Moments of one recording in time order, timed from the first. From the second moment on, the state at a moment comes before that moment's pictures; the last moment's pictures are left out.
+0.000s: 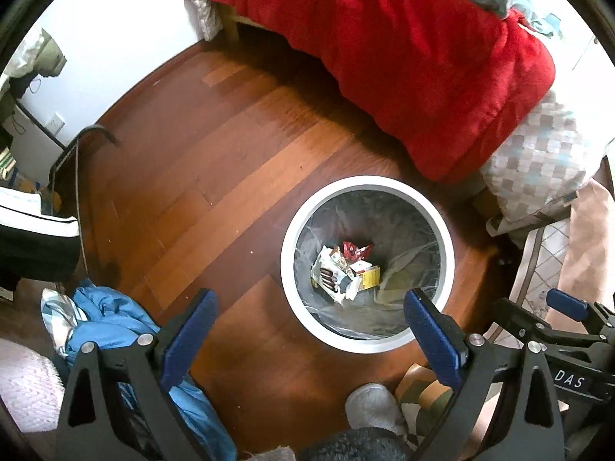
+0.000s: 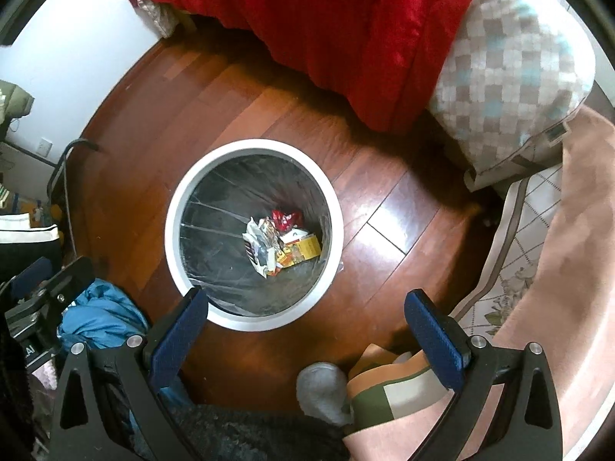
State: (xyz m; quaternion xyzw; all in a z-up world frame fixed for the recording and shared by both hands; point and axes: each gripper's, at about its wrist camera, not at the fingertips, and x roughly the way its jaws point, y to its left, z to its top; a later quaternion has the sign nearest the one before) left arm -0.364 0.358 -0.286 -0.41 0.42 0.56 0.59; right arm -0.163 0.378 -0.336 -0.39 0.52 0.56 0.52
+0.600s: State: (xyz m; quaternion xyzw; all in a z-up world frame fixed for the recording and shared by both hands) left arm -0.294 0.265 -0.143 -0.33 0.35 0.55 0.69; right arm -0.071 0.256 -0.153 -0.21 0.51 0.61 0.57
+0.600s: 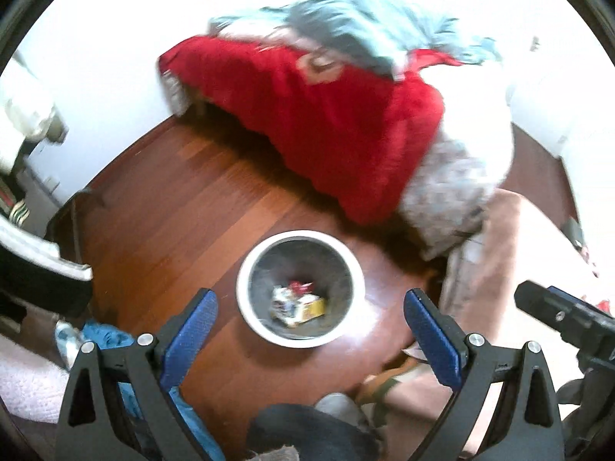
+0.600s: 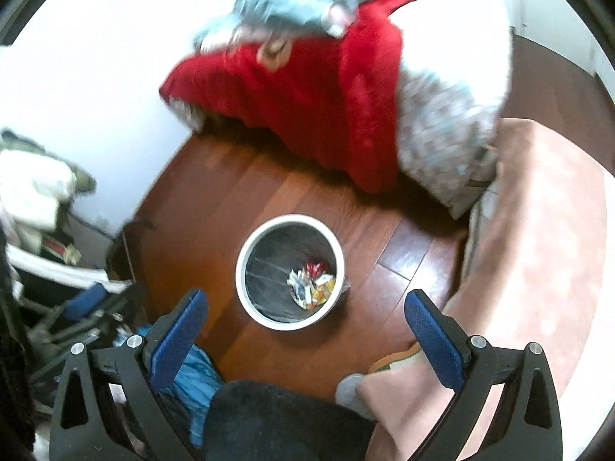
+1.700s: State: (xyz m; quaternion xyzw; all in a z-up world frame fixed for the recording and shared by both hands) left arm 0.234 0.138 -0.264 -0.33 0.55 0.28 0.71; right arm 0.422 -0.036 -0.319 -0.02 0.64 0.20 0.74
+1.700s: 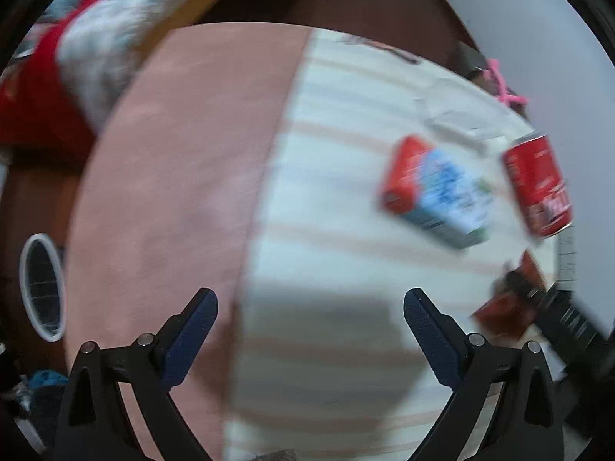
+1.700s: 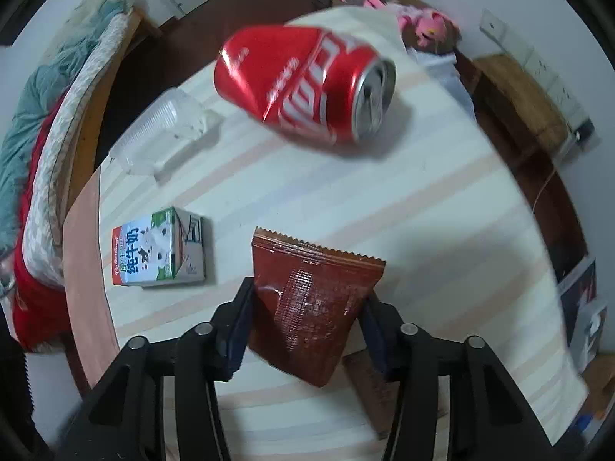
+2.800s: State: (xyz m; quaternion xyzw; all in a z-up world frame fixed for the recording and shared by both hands) left arm 0.271 0.120 -0.276 -0.20 0.64 0.14 0.73; right arm 0.436 -0.064 -0.325 -0.09 0.68 0.24 0.68
